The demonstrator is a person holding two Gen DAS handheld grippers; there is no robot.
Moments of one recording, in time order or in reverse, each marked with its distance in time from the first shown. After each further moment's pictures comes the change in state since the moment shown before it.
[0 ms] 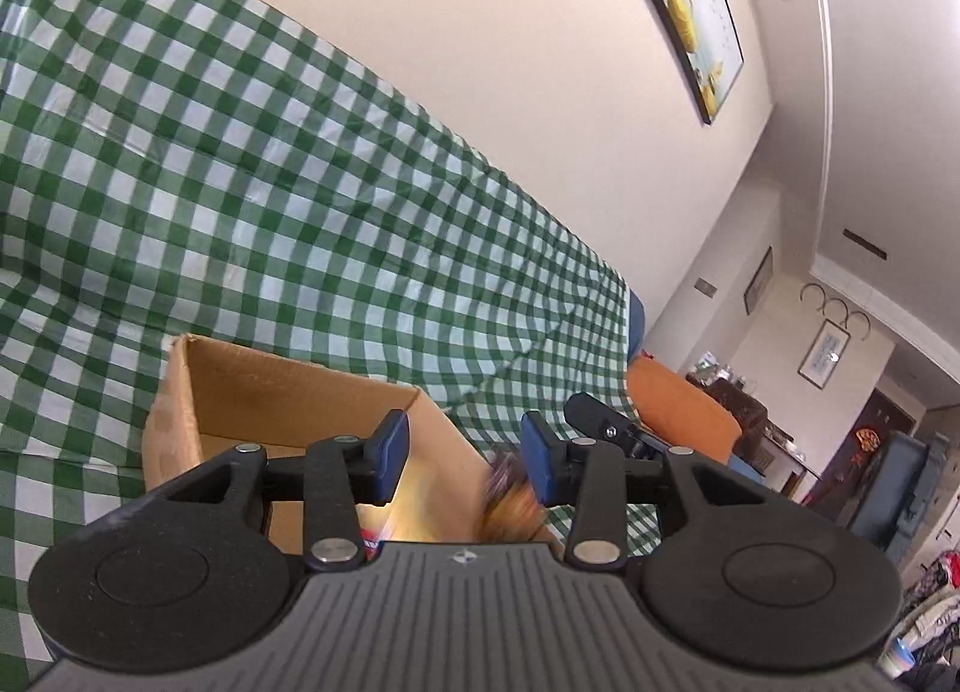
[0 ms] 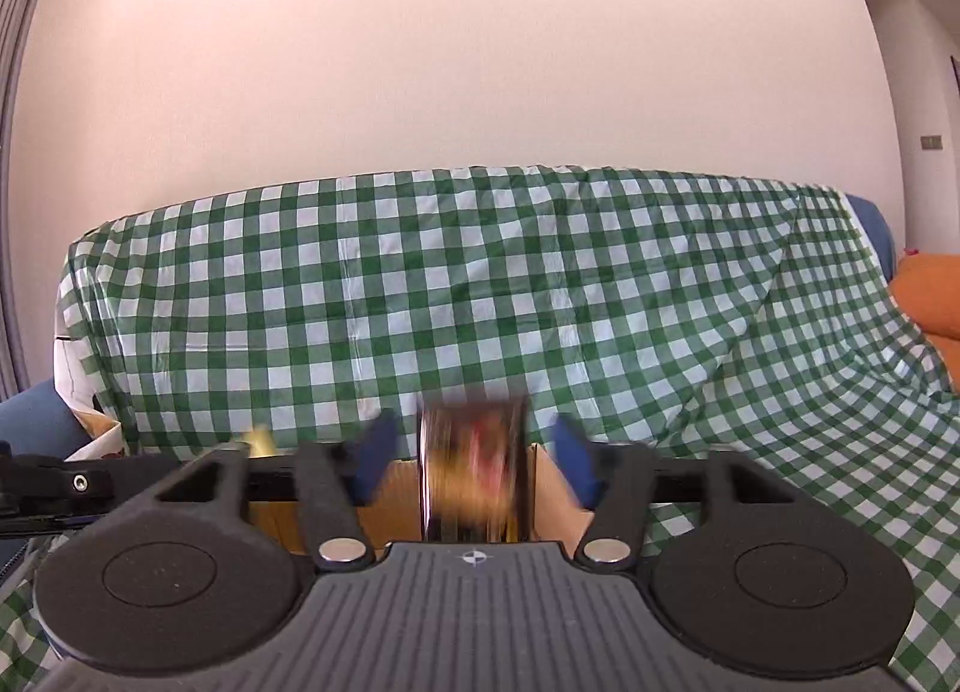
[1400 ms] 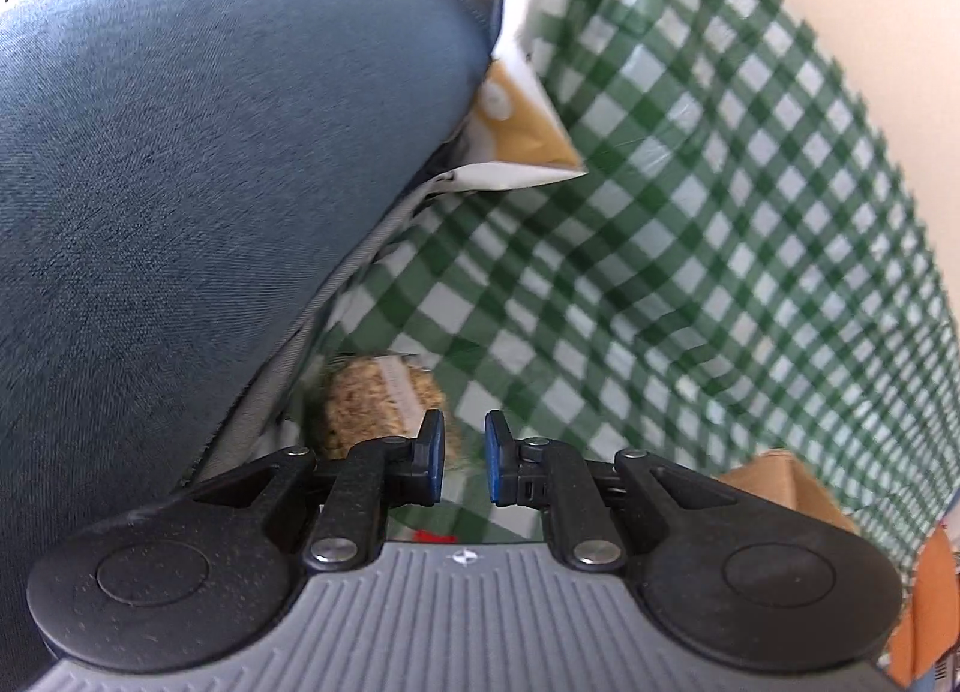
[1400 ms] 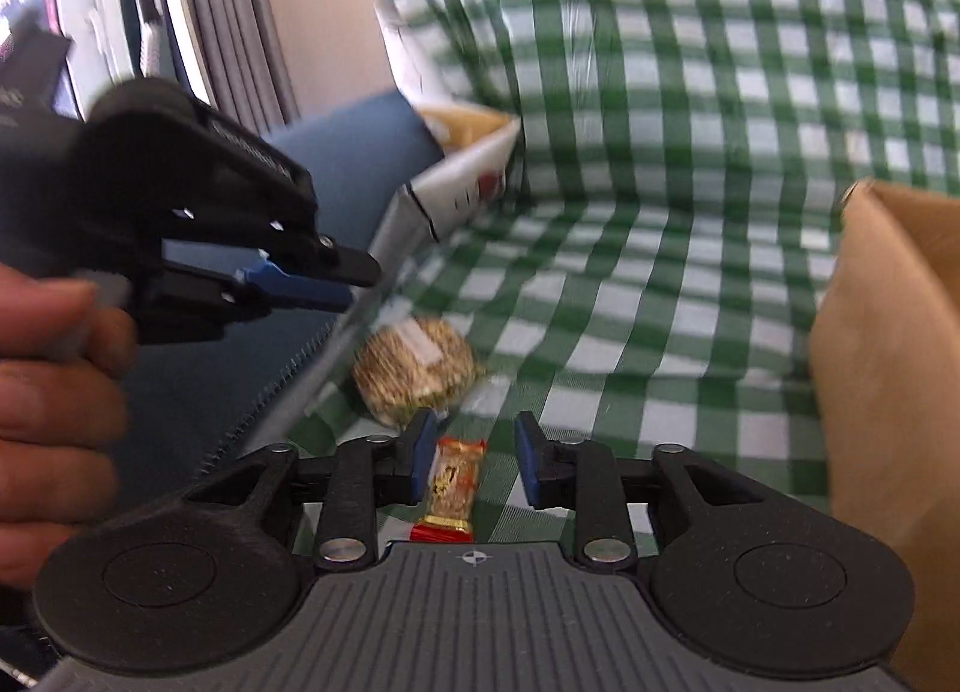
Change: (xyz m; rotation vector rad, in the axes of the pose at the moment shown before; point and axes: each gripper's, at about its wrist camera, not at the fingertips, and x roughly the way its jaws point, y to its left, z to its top) left arm -0.096 0.260 0.052 -0.436 0.096 0.766; right arm 0.092 0.297 -0.128 -0.107 0.531 0.559
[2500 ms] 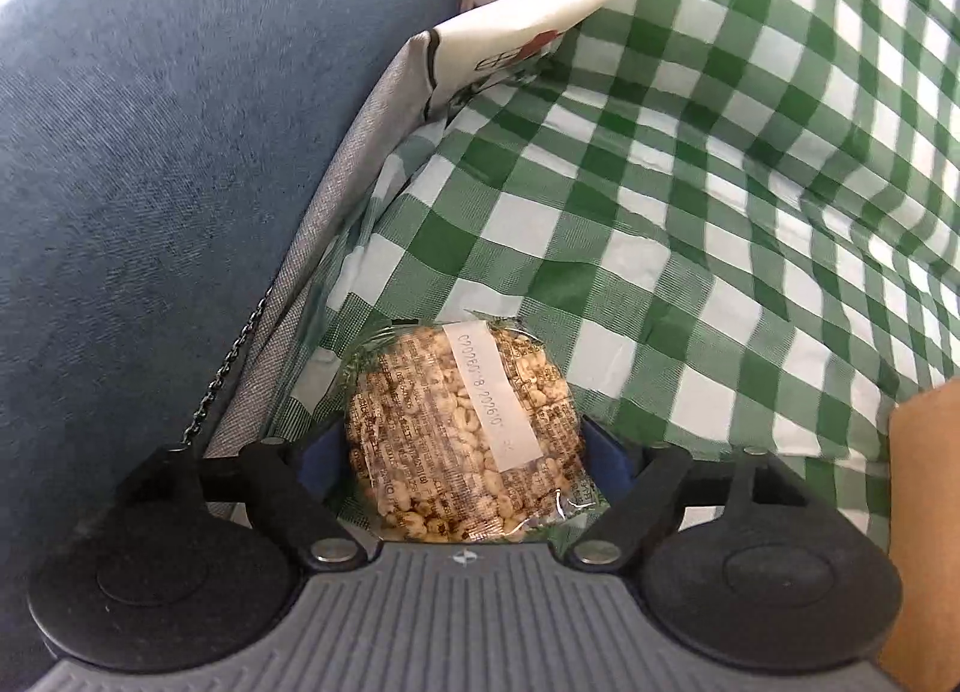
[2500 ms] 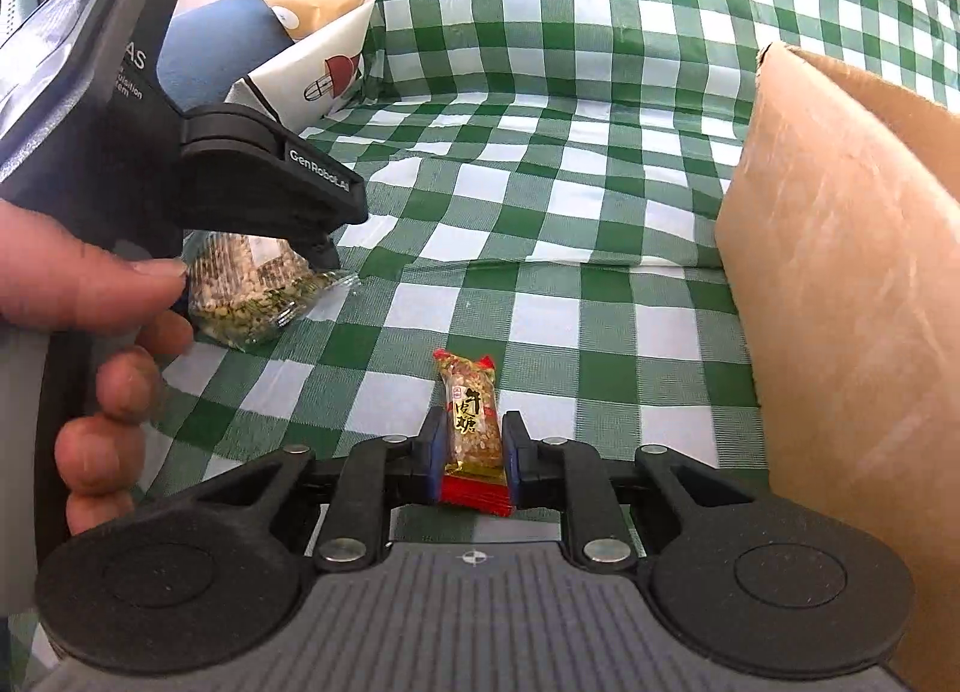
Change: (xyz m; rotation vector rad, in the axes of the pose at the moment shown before) left arm 0.109 -0.040 -0.022 0.302 0.101 0.363; right arm 0.017 -0.033 -0.015 0.050 0.136 -0.228
